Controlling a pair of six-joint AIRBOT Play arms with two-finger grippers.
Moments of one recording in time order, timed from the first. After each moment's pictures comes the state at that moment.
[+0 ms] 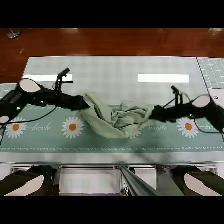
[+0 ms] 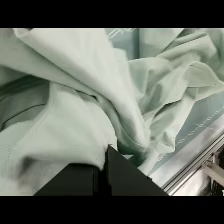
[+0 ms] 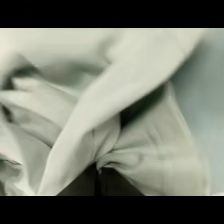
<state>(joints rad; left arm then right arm) -0.14 -1.22 0.89 0.73 -1.10 -1.21 -0.01 -1.17 0.70 -0.89 1.02 1.43</state>
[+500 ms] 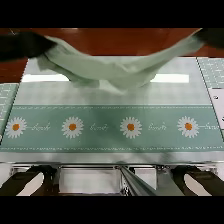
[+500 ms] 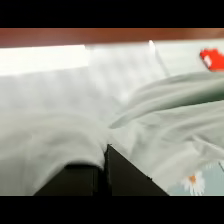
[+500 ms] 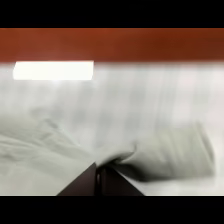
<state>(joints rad) 0.05 -0.97 1.38 0.67 -1.10 -1.22 0.02 -0.98 1.66 -1.18 1.22 1.58</state>
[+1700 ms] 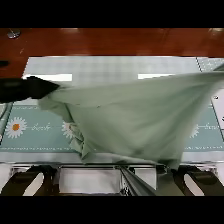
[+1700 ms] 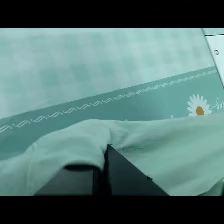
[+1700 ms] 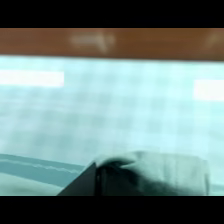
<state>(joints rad) 0.02 -0.79 1.01 0.80 -1.20 -1.34 0.02 -0.70 1.41 -1.36 1.33 1.61</state>
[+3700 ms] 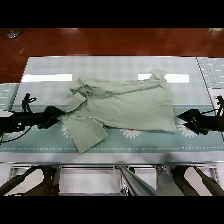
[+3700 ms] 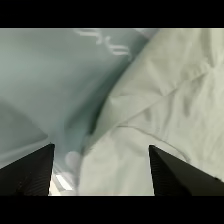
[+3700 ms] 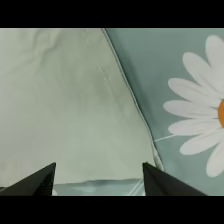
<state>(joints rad) 0.36 -1.15 0.49 0.70 -0.95 -1.14 -0.63 -0.94 0.54 -0.90 1.19 1.30</state>
